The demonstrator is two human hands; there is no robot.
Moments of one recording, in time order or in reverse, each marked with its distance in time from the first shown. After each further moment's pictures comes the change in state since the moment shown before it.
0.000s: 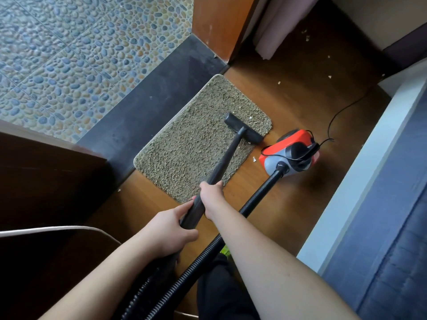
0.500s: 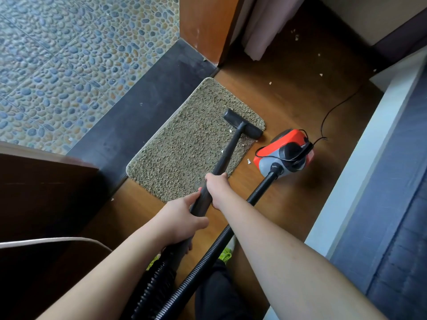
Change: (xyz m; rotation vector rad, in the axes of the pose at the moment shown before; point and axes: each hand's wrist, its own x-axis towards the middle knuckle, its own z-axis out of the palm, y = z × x) left_hand 0.028 0.054 0.004 -0.123 -0.050 -0.017; right_hand 0.027 -0.041 -0.033 0.036 0.013 -0.036
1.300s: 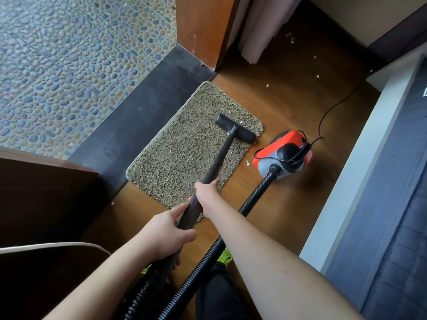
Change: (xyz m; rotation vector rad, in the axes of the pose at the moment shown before) left_hand -0.020 -0.017 0.004 0.018 0.057 -0.011; right_hand -0.010 0.018 0.005 -0.080 -0.075 0.019
